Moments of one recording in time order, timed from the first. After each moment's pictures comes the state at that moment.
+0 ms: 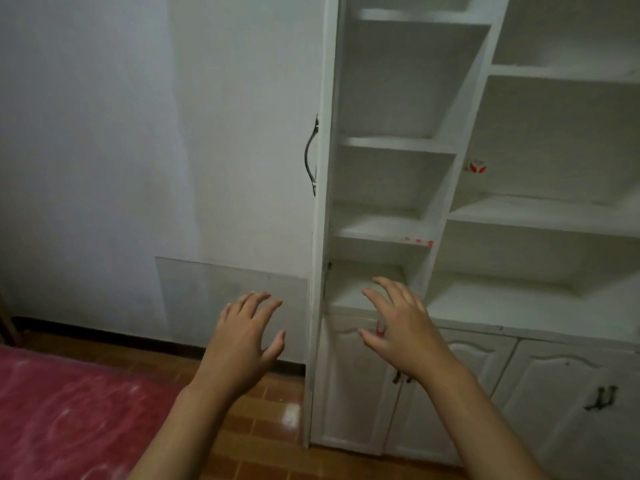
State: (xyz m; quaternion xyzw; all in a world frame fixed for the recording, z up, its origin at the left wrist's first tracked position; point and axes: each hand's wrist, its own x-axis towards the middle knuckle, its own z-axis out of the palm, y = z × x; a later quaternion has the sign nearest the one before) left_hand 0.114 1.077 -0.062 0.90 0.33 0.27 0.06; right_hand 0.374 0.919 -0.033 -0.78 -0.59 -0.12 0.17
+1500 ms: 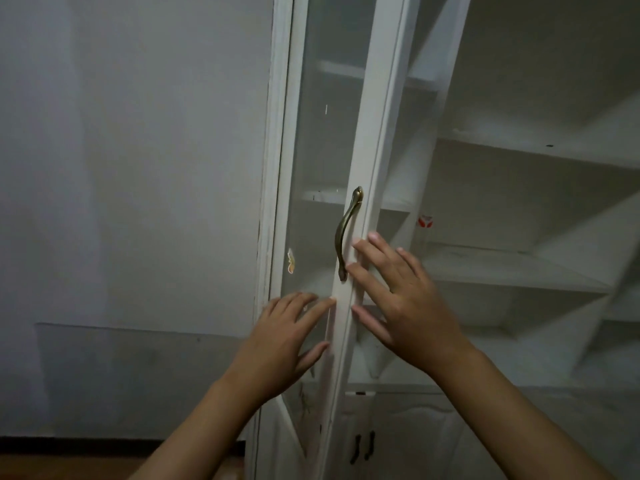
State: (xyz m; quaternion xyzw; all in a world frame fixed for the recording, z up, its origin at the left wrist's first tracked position) left_hand 0.315 1.174 0.016 0.93 0.08 0.36 0.02; right_hand 0.459 0.989 0.111 -0.65 -0.61 -0.45 0.09
